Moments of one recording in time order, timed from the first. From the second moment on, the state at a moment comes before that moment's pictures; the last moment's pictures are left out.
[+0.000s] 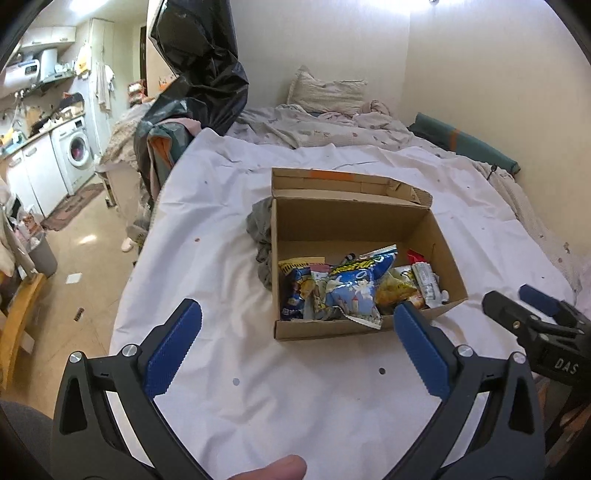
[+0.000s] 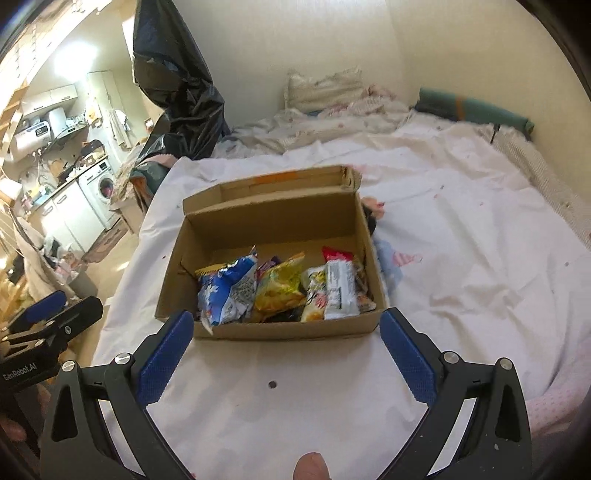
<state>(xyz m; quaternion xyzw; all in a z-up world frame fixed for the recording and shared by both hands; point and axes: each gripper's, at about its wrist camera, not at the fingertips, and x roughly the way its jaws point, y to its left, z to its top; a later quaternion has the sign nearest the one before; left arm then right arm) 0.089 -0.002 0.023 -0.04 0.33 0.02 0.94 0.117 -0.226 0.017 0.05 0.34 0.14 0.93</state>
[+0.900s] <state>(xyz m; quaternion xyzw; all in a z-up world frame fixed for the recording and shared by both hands) 0.090 -0.007 0.019 -0.05 0.32 0.03 0.95 0.123 -0.226 0.011 0.03 0.33 0.10 0.94</state>
